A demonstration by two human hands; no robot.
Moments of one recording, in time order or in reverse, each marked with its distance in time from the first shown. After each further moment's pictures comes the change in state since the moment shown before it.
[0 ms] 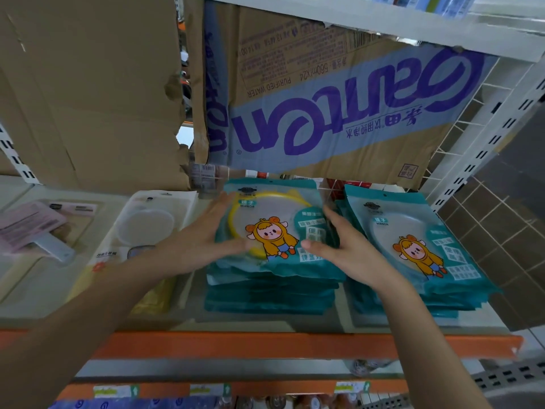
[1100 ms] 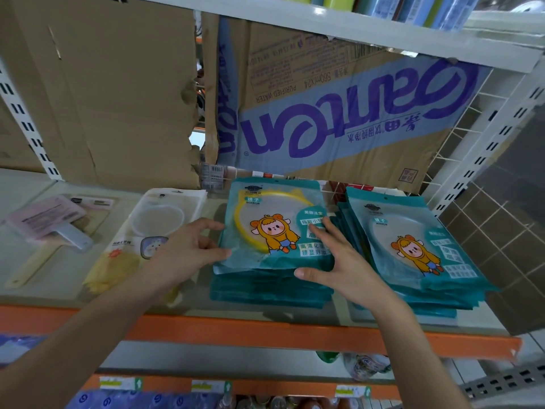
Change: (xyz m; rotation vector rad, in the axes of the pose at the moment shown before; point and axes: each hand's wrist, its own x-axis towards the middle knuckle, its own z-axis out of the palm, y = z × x) left_hand -0.035 -0.014 0.012 -0.239 0.264 -0.241; right_hand -0.031 0.002 0.018 -0.151 -0.040 -0.079
